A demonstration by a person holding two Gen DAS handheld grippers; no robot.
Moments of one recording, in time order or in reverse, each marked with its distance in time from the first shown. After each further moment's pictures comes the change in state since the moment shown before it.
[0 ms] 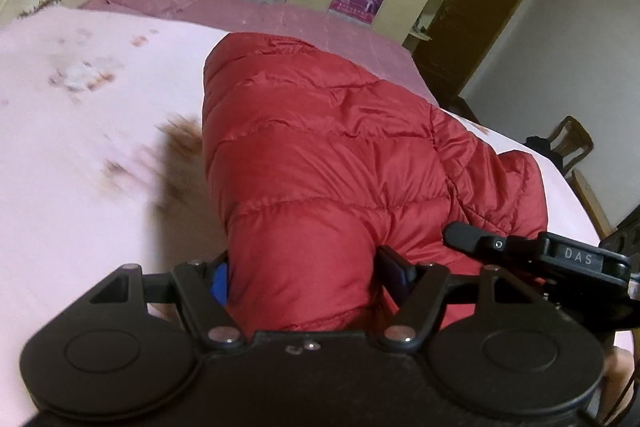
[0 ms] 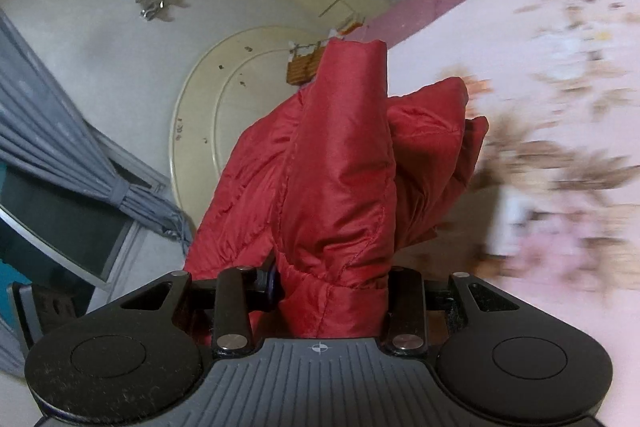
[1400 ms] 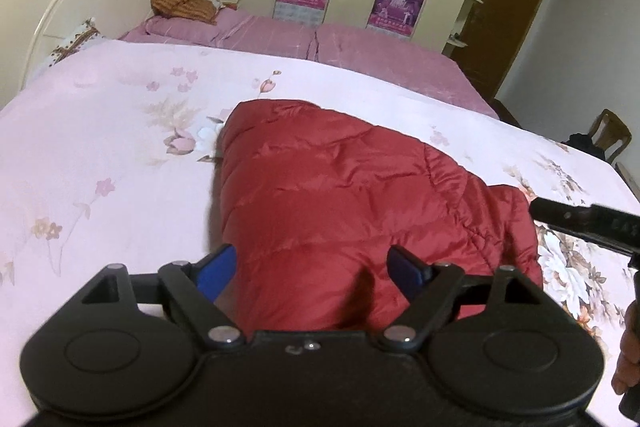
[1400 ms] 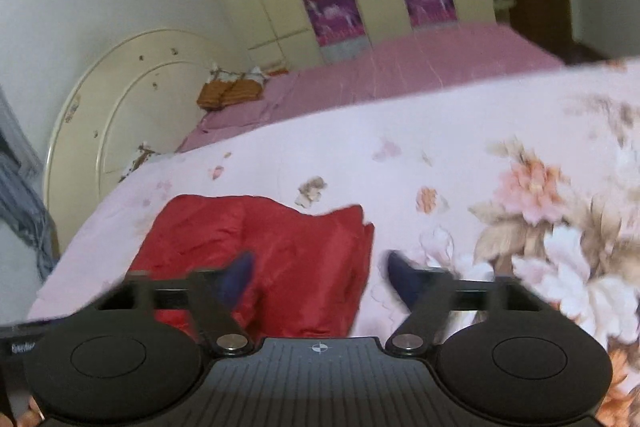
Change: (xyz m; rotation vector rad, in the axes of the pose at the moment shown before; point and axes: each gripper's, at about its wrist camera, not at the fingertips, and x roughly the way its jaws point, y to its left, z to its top) left arm 0.027 0.196 0.076 0.084 -0.040 0.097; right arm 0.182 0.128 -0.022 -0.301 -0.170 -0.471
